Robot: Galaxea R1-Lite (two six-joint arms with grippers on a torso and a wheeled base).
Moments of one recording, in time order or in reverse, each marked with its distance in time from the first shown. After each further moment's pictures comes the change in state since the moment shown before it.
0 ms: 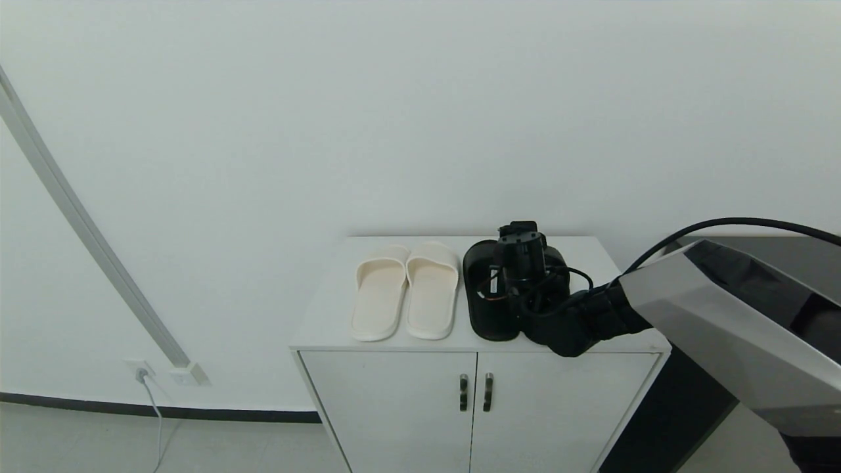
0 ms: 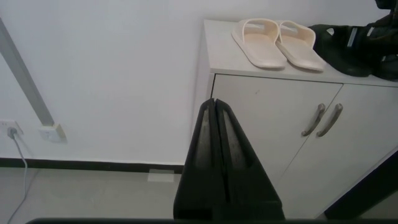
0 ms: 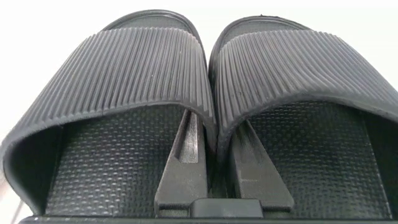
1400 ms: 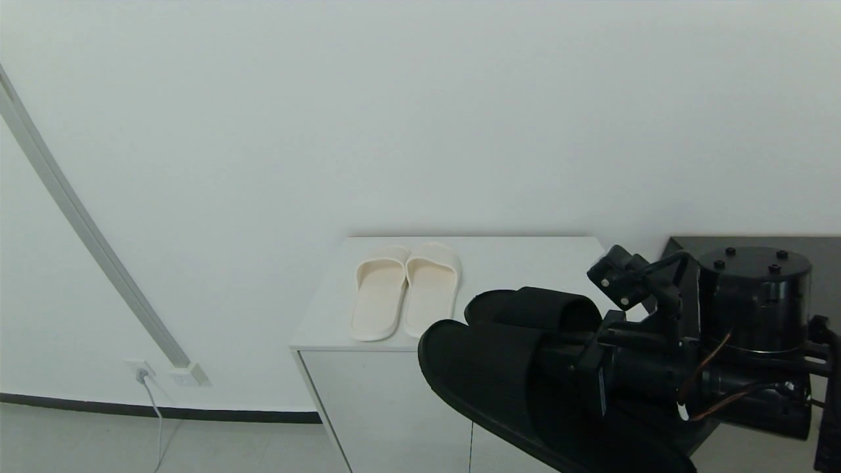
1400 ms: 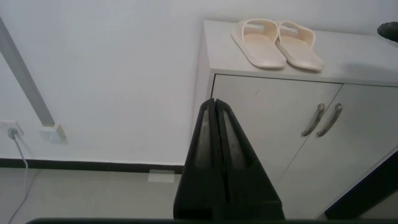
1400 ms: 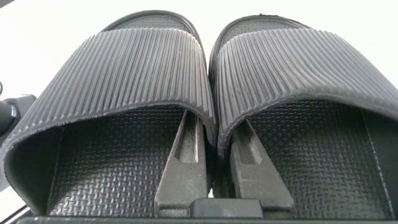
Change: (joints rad) left arm 0.000 0.000 0.000 0.000 0.000 0.002; right arm 0.095 -0.799 0.890 -0.079 0.902 -0.139
